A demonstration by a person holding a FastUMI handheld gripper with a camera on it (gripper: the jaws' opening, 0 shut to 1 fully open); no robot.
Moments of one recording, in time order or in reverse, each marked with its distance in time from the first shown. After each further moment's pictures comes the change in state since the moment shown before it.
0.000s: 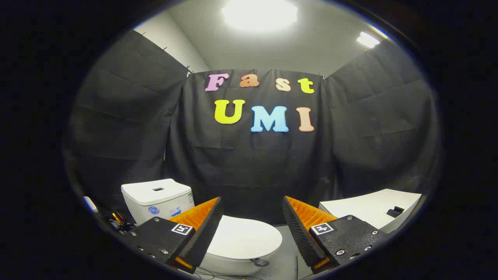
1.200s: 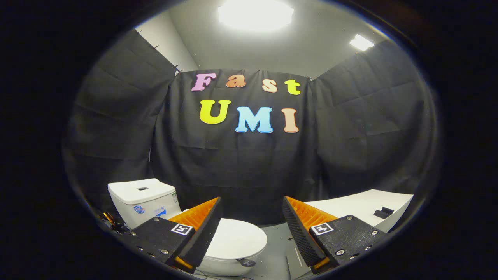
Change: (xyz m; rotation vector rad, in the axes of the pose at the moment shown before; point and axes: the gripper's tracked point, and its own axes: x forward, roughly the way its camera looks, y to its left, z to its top) arm 0.003 -0.034 -0.005 0.037 -0.016 -0.115
